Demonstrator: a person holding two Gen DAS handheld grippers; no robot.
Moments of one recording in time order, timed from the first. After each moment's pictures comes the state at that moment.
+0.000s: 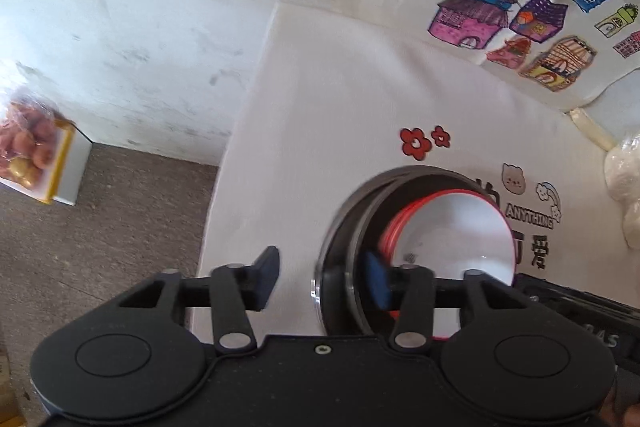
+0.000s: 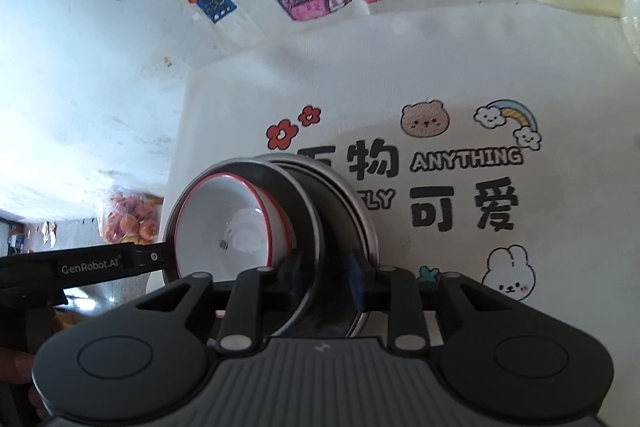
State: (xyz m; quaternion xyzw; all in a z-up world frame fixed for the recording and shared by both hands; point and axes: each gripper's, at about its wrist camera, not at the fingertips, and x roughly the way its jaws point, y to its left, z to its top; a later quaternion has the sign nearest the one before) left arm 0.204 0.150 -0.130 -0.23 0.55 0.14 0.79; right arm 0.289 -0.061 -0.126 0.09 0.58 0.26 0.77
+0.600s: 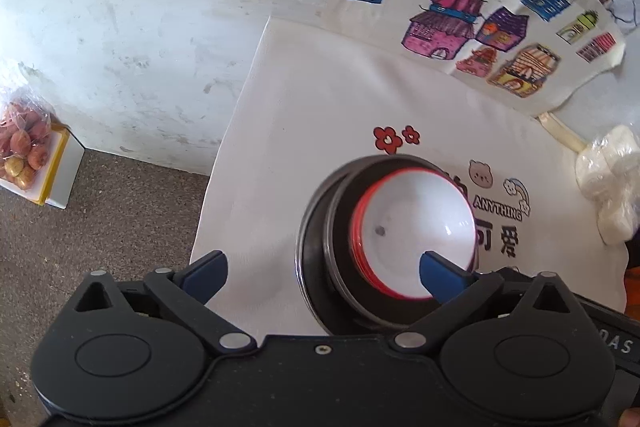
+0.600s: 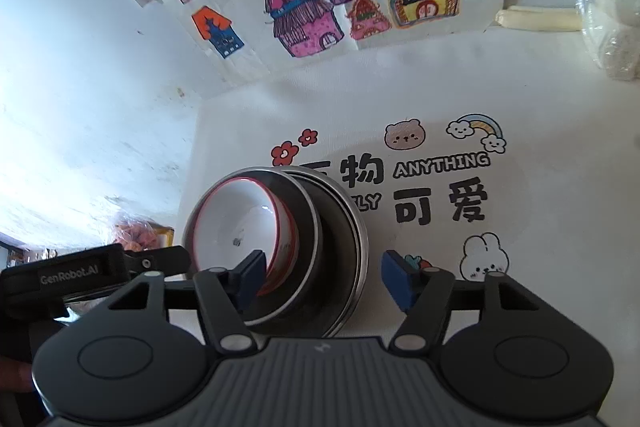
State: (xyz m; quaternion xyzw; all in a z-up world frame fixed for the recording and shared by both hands) left arm 0.172 0.131 -0.105 -0.24 0.52 0.13 0.81; right arm 0.255 -0.089 -0.104 0.12 0.53 0.25 0.80
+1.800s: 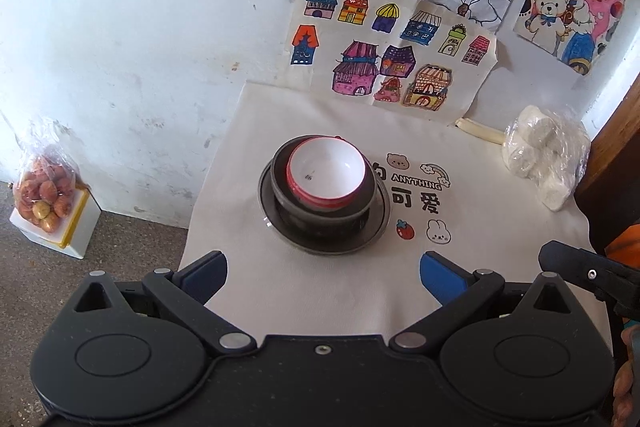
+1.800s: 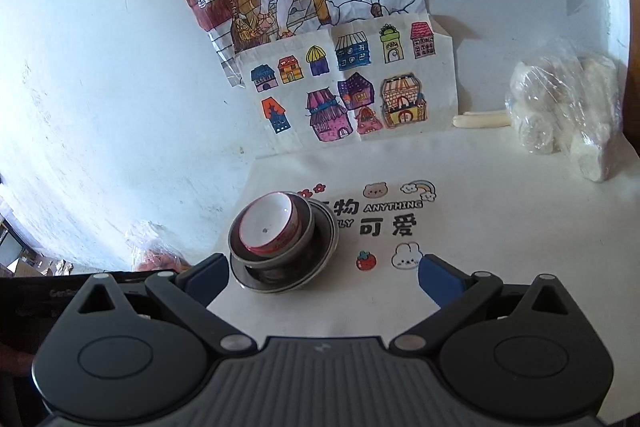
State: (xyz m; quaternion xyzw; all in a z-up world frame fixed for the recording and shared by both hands) left arm 0.018 0.012 -0.023 -0.17 0.40 0.14 0.89; right arm 0.120 -0.227 -0.034 0.11 0.37 0.31 0.87
